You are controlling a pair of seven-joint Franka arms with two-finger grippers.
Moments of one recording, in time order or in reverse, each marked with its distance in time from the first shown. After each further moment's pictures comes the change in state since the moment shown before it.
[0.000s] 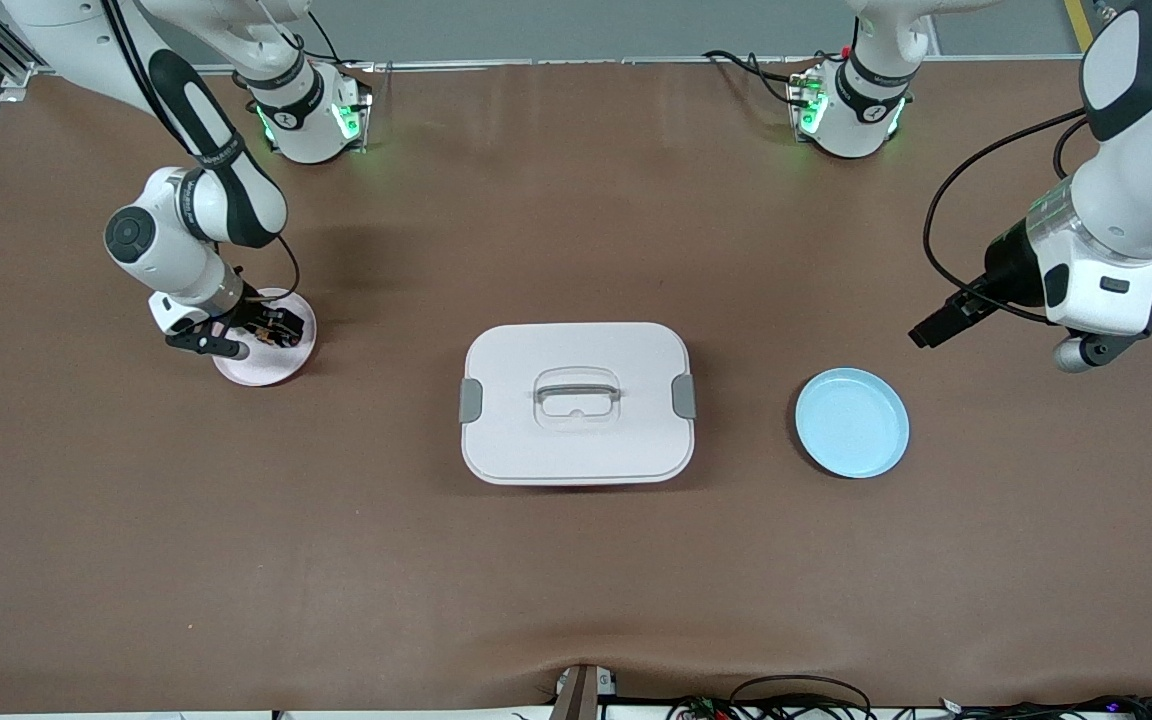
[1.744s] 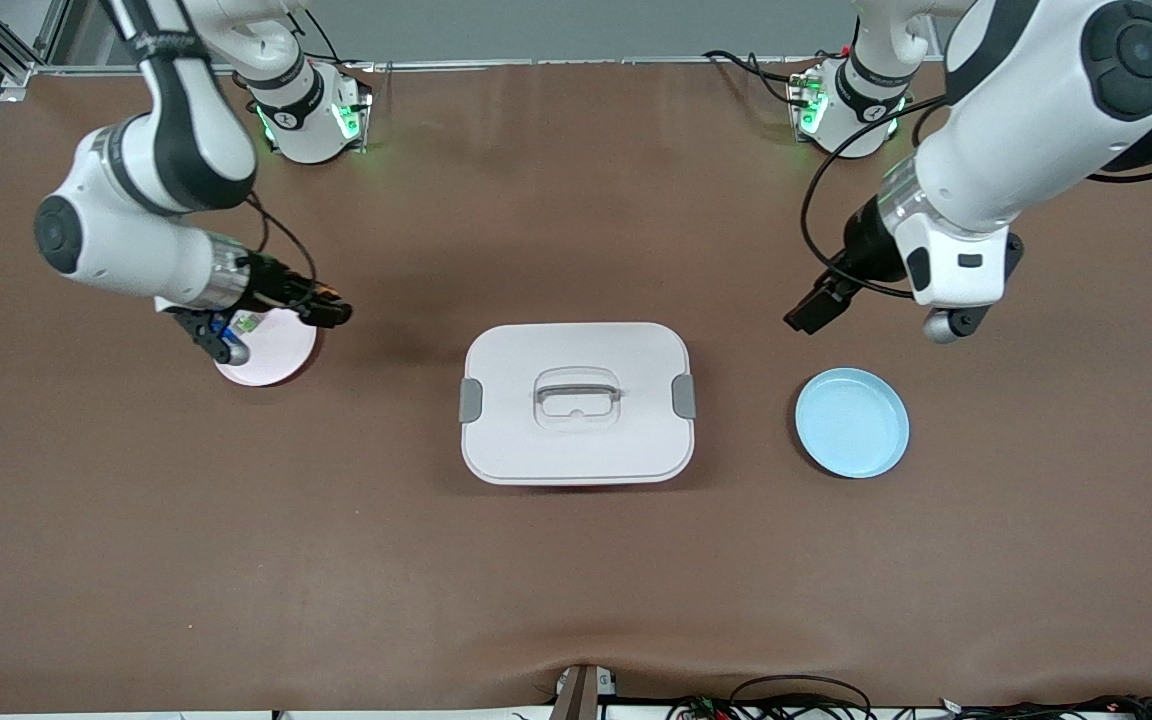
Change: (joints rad) left arm -0.178 0.048 -0.039 0.051 -0.103 0.051 -0.507; right arm 0.242 -0.183 0.025 0.475 0.301 -0.787 0.727
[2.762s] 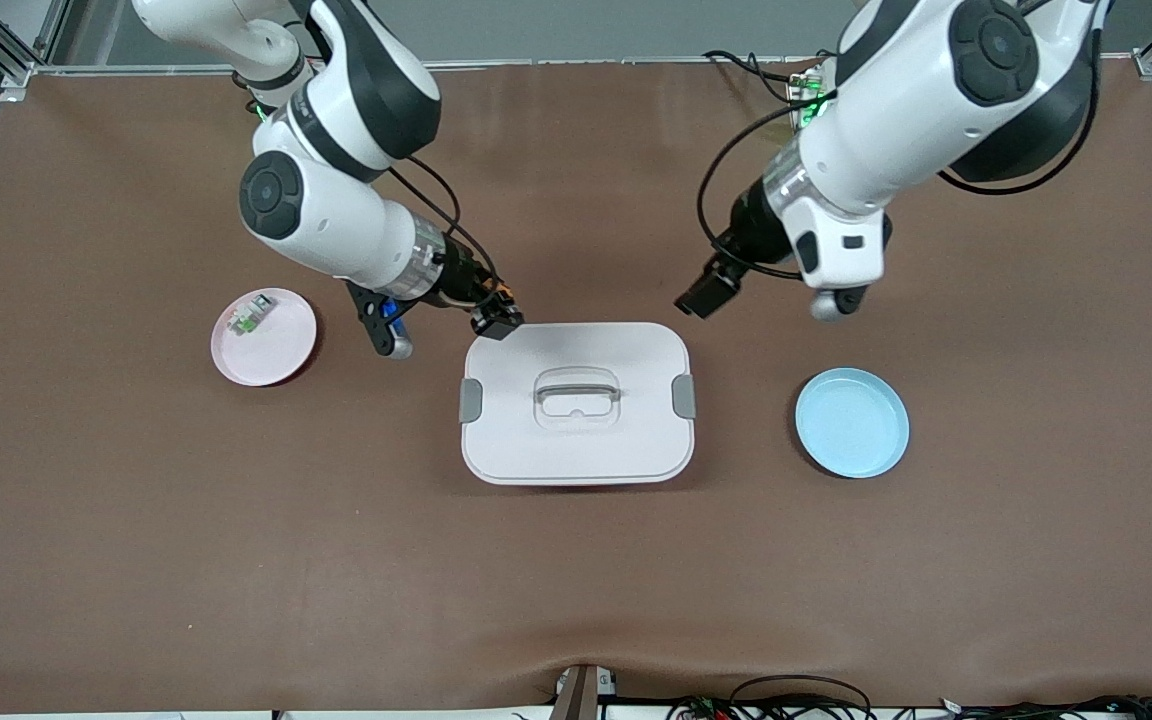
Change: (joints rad) left arm -0.121 0.033 -0.033 0.004 -0.117 0.122 -0.099; right arm 0.322 0.242 0.002 0.436 0.036 0.051 0.649
